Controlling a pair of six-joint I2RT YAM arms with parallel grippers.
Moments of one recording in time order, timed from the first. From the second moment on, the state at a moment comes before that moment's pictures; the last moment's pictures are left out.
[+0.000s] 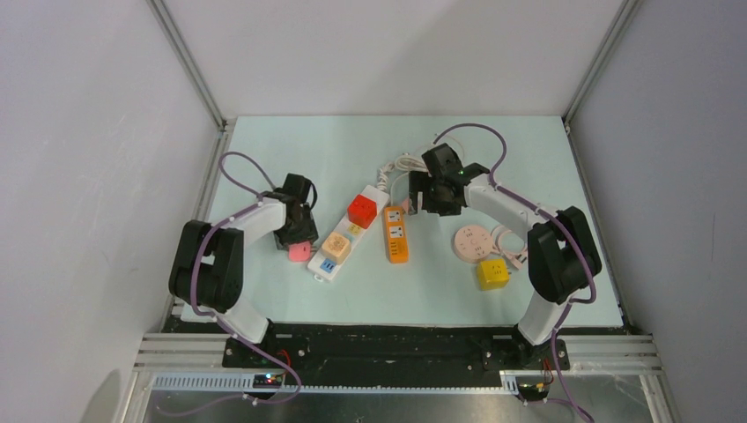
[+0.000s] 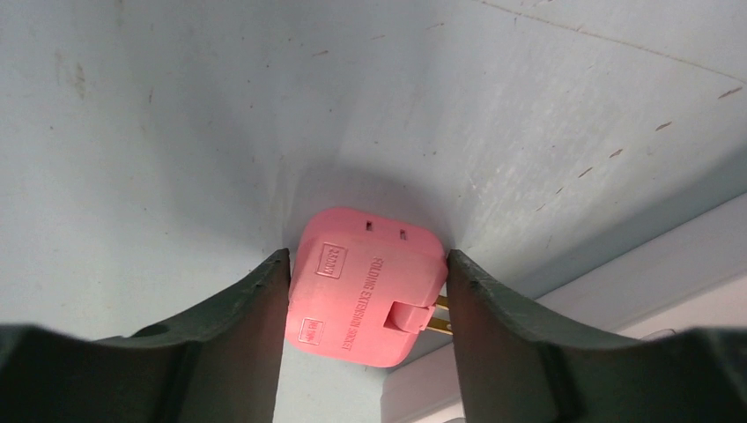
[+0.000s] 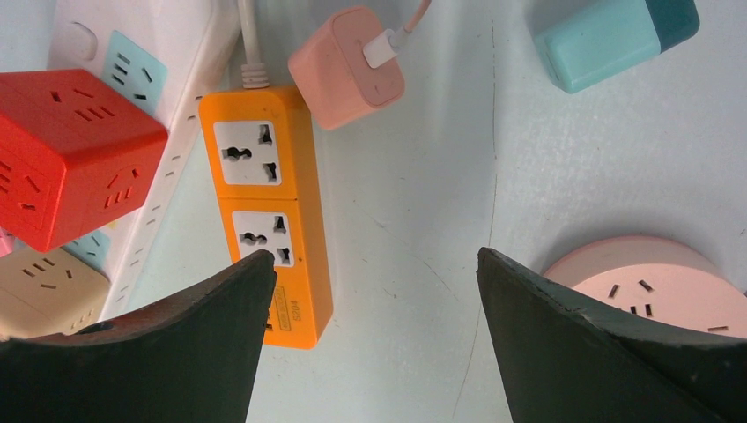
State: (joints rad) left arm -0.24 1.62 0.92 -0.59 -0.22 -0.54; right arm 0.54 1.74 1.32 -0.59 0.03 0.51
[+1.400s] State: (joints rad) left arm -0.31 1.42 1.47 -0.66 0.19 -0.83; right arm 0.73 1.71 1.47 -0.02 -0.35 0.56
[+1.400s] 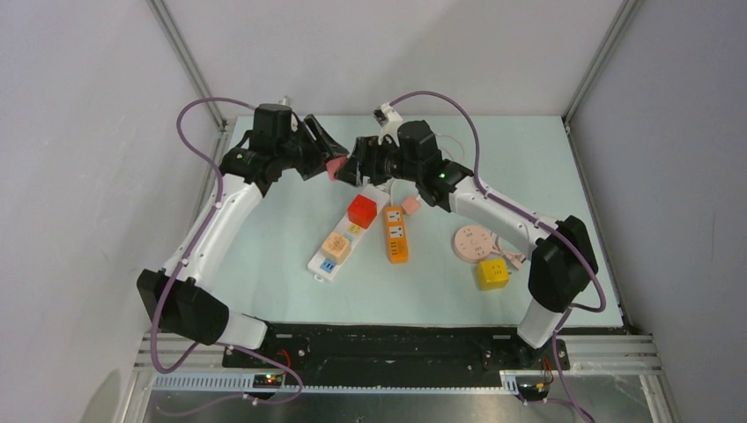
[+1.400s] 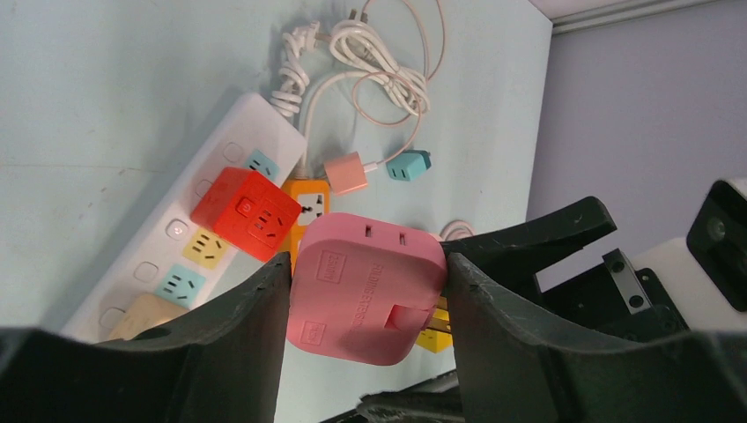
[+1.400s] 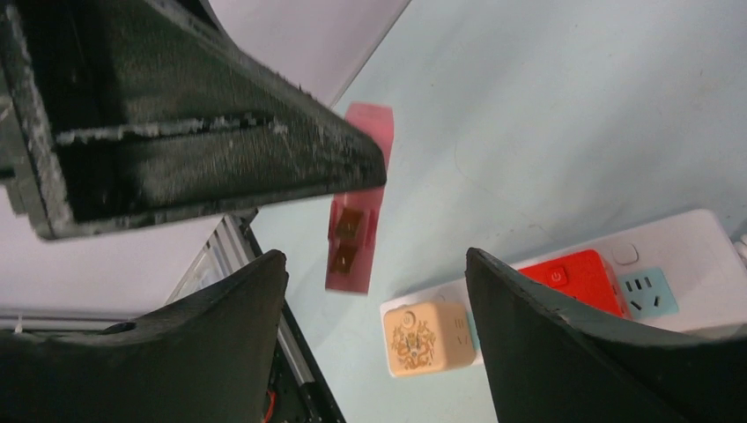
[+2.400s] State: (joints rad) left arm -0.31 1.41 1.52 -0.68 0.24 -0.79; right arm 0.70 1.73 1.49 0.08 -0.42 0.73
